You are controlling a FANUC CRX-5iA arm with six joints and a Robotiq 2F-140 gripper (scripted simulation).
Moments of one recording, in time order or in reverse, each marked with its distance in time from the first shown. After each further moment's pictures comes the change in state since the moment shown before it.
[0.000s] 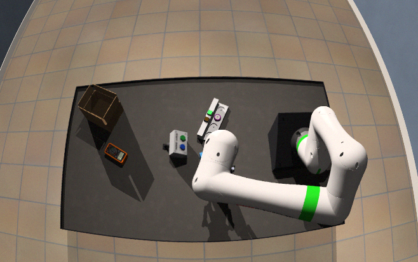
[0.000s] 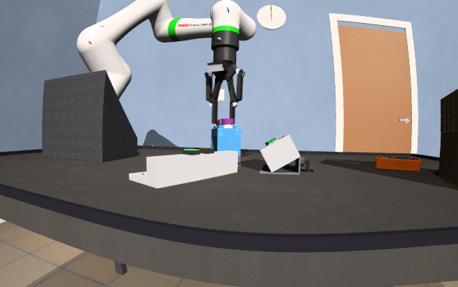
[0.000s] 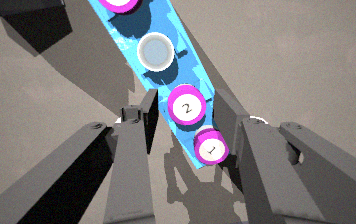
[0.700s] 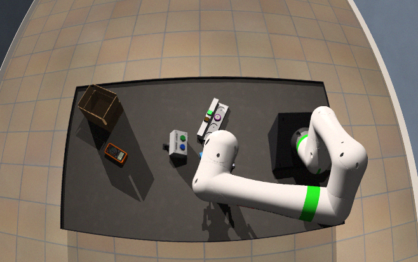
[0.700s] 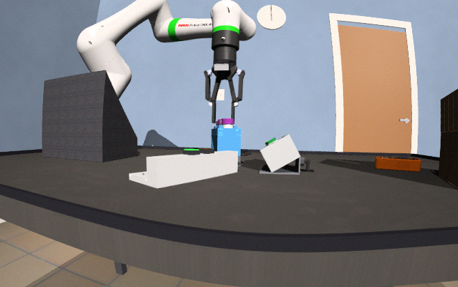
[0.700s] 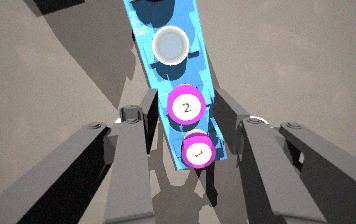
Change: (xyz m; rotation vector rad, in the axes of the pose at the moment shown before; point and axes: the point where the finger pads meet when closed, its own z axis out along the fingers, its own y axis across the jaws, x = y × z) arm 0.000 0.000 -0.002 -0.001 0.007 -0.257
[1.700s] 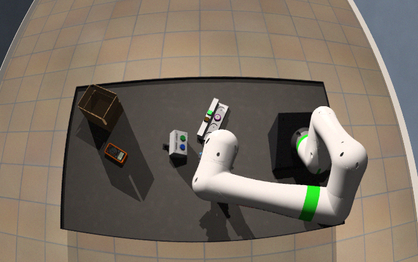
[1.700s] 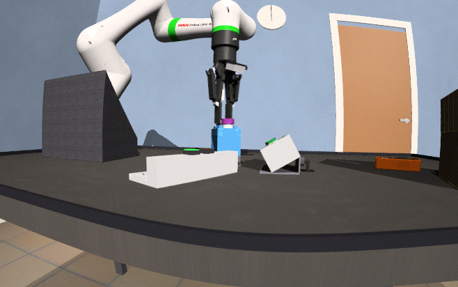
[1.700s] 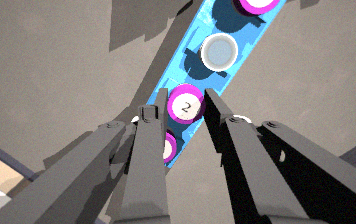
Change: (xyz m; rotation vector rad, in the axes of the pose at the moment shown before) arm 0.000 0.000 0.000 0.005 -0.006 -0.790
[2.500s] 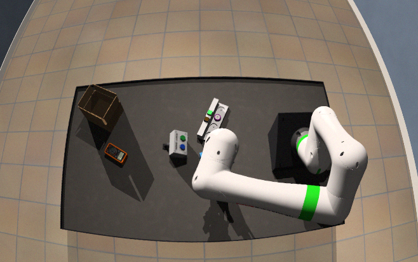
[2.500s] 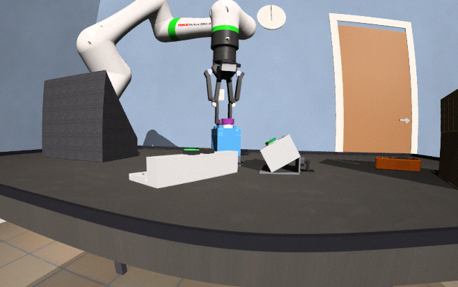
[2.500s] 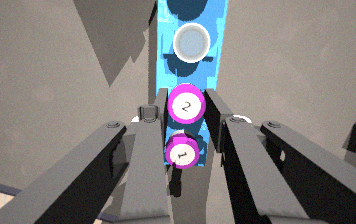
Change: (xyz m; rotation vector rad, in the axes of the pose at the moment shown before) arm 0.000 0.000 0.000 0.009 -0.007 0.469
